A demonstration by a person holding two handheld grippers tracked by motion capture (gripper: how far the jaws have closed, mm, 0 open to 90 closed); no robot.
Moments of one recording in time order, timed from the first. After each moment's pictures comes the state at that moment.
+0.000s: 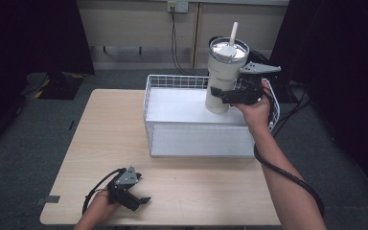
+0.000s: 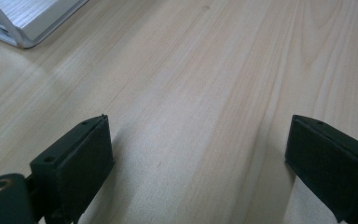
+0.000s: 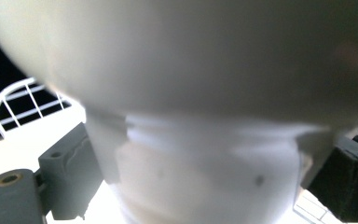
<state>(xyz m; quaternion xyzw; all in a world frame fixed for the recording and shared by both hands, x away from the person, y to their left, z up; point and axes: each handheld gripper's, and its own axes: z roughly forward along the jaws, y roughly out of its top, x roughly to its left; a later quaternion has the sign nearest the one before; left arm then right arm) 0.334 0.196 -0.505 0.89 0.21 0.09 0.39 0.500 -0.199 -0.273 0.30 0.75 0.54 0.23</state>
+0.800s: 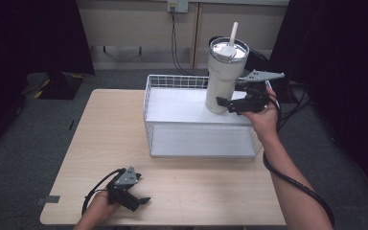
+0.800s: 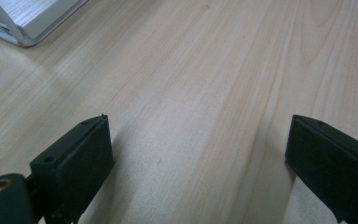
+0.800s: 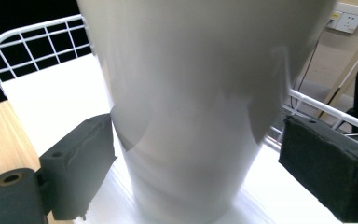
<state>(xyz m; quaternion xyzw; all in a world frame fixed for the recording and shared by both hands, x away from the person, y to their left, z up) 0.333 0.197 -0.505 0.89 0.21 0.09 0.39 0.487 -0.216 -0.285 0.31 0.78 0.50 0.21</state>
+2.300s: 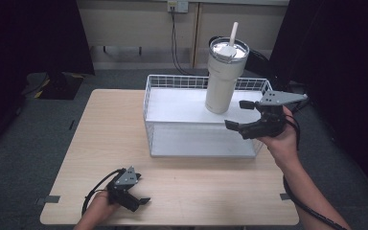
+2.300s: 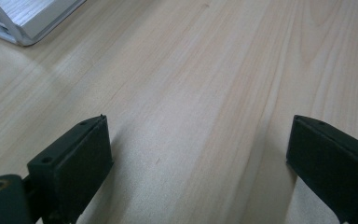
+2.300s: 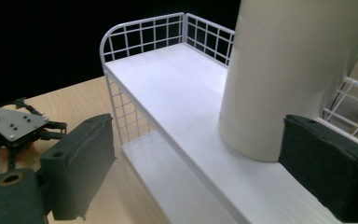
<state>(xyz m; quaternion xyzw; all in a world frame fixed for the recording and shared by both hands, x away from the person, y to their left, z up) 0.333 0.196 -0.505 0.89 0.21 0.08 0.39 0.406 -0.233 -0.278 0.25 0.79 0.53 0.18</state>
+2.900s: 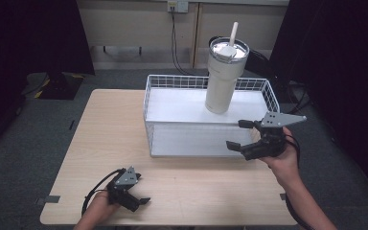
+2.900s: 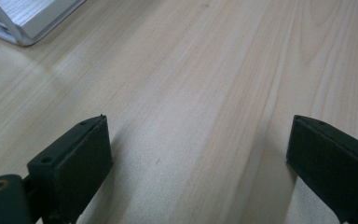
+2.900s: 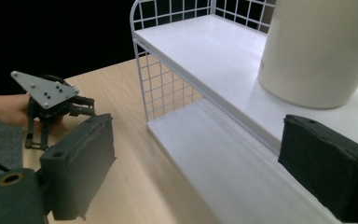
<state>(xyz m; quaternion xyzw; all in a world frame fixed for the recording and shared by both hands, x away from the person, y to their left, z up) 0.333 0.196 -0.505 0.89 0.21 0.08 0.39 0.379 -0.243 -0.318 0.24 0.80 0.54 0.14</state>
